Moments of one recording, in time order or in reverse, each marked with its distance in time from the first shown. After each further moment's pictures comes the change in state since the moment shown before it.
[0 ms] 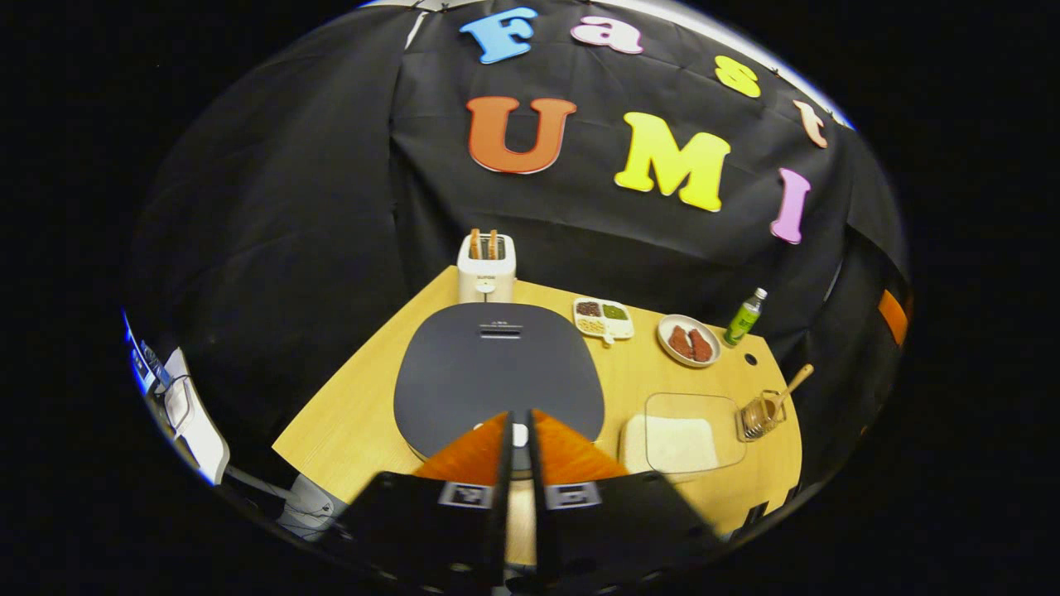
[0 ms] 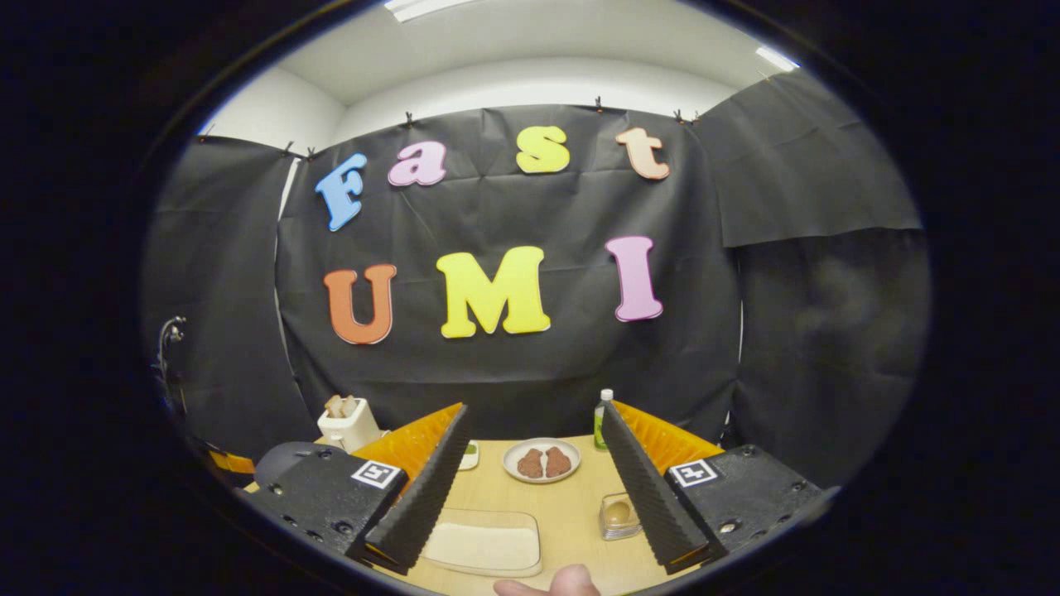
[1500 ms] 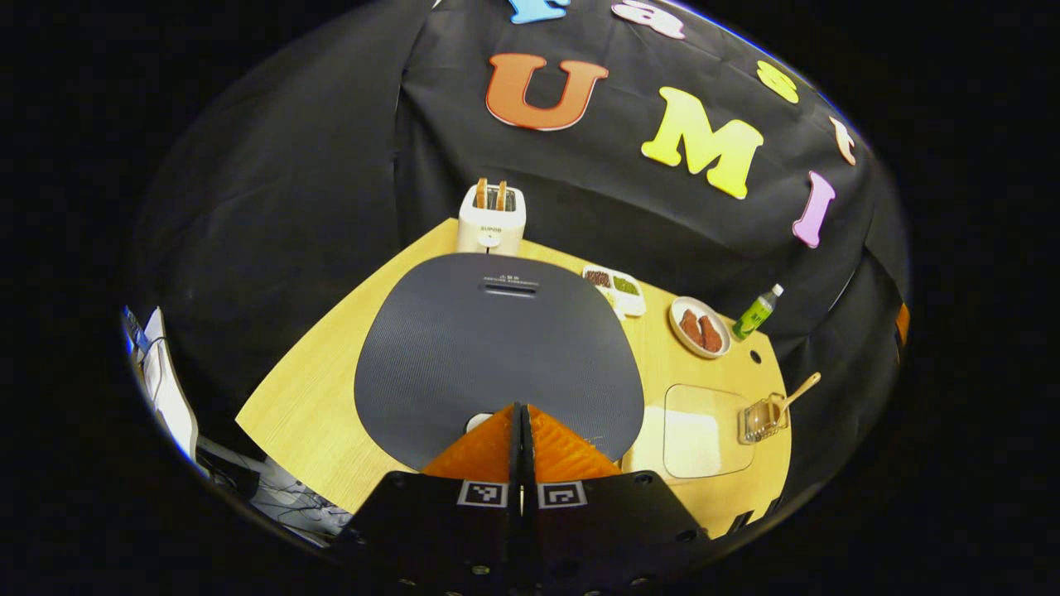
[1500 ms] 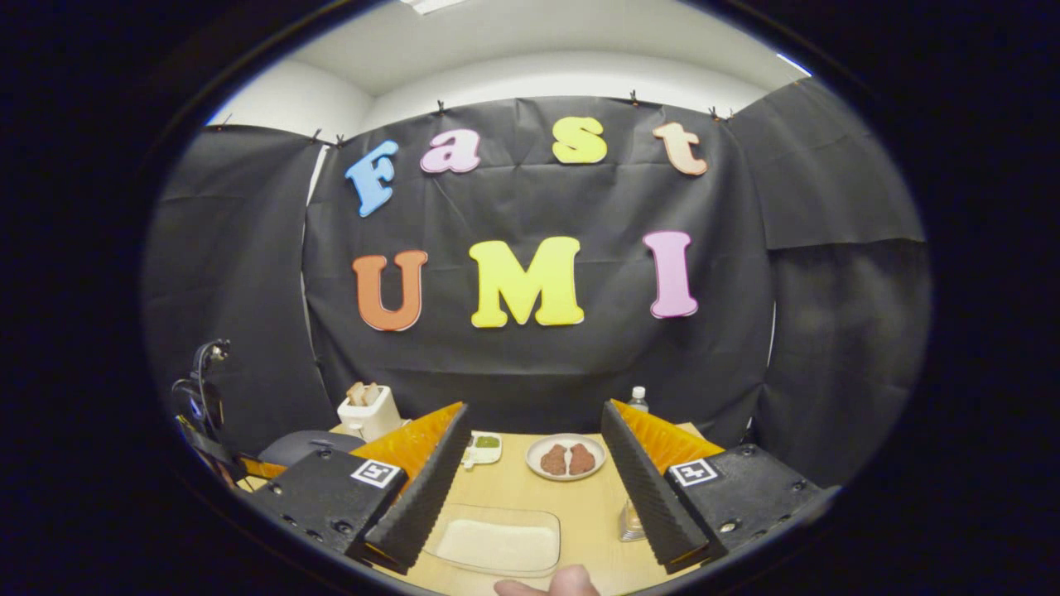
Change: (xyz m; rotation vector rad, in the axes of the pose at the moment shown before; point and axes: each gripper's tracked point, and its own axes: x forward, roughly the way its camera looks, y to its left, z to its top) left arm 0.032 -0.001 -0.003 -0.095 0.026 -0.094; right arm 0.006 0.047 0.009 -0.056 0.002 0.109
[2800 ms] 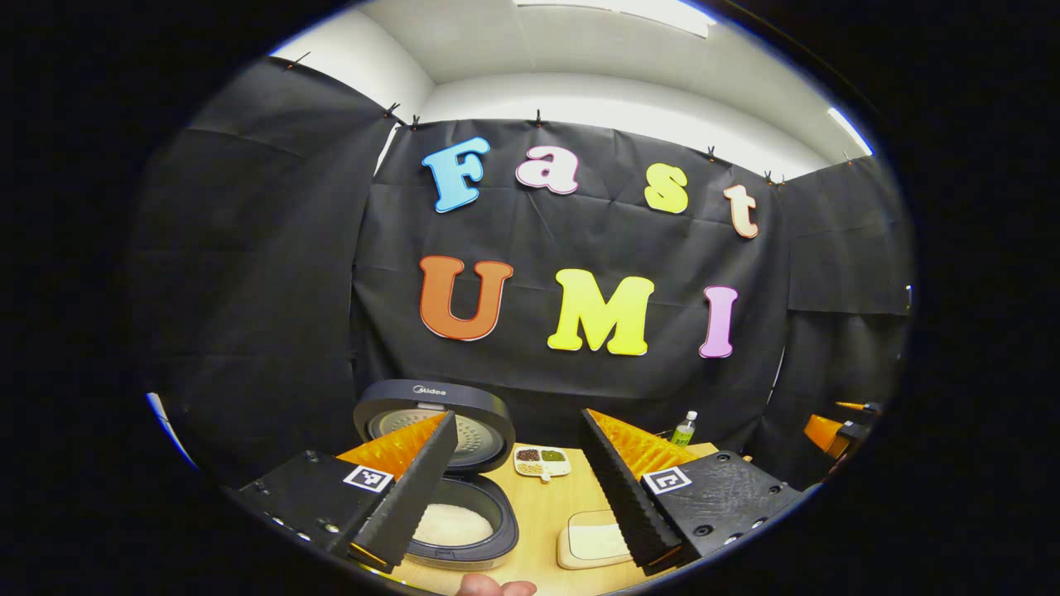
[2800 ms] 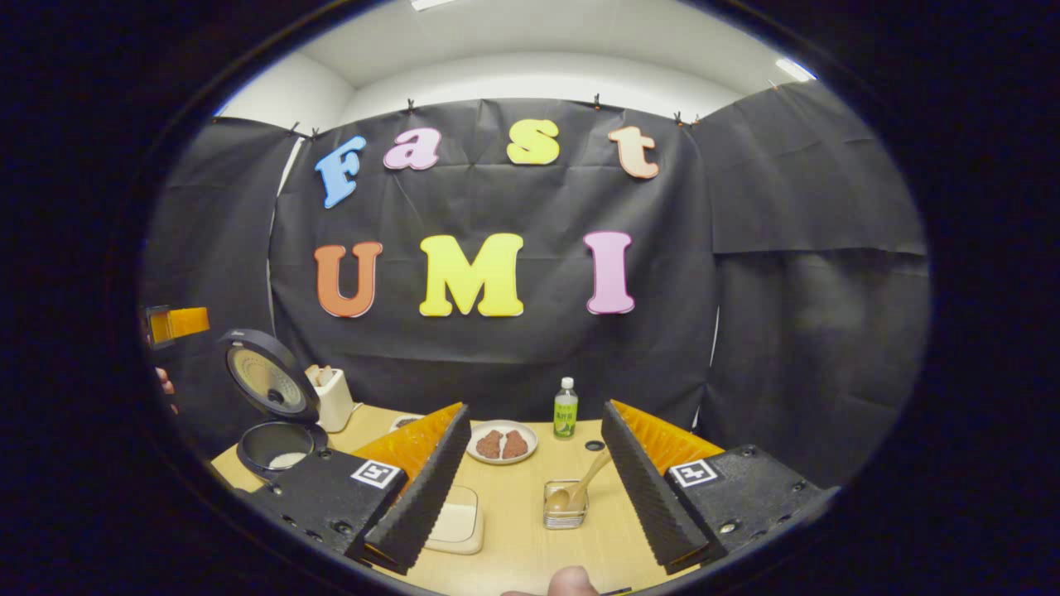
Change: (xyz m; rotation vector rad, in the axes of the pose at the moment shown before) left arm -0.148 -0.121 0.121 0.189 -0.617 -0.147; right arm -0.056 -0.110 -0.027 -0.021 0.055 -0.143
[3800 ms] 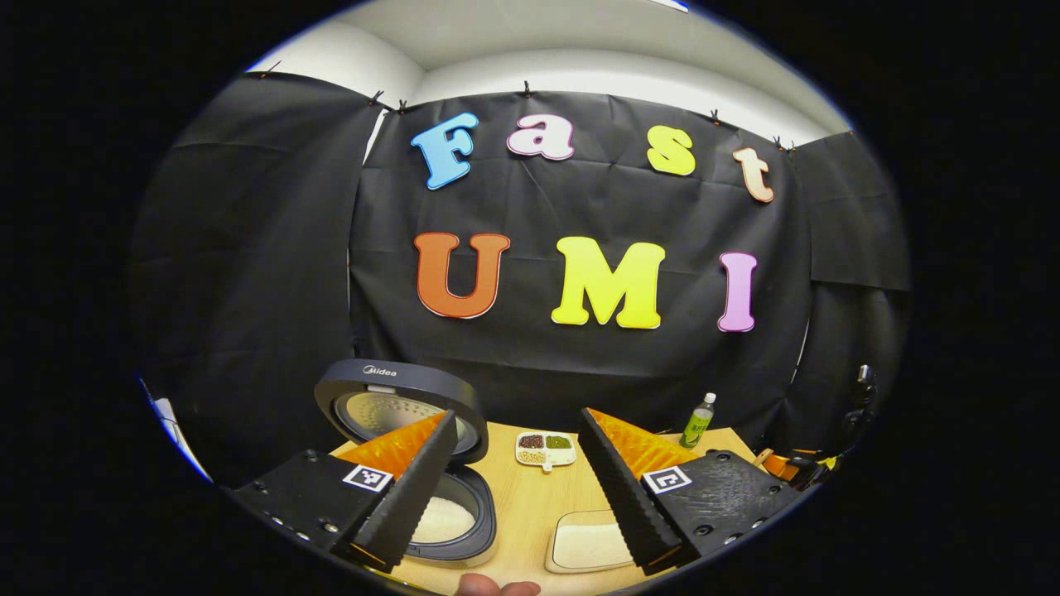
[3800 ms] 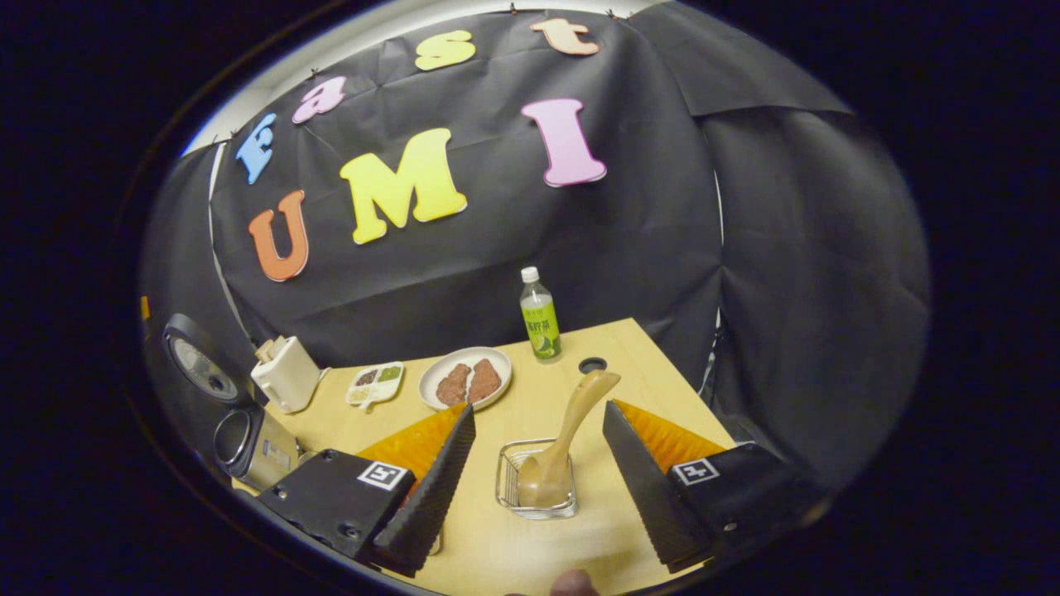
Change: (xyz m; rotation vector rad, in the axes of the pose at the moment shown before) left arm 0.059 -0.033 -0.028 0.051 0.092 0.102; right arm 0.171 -0.084 -0.164 0.231 0.327 0.005
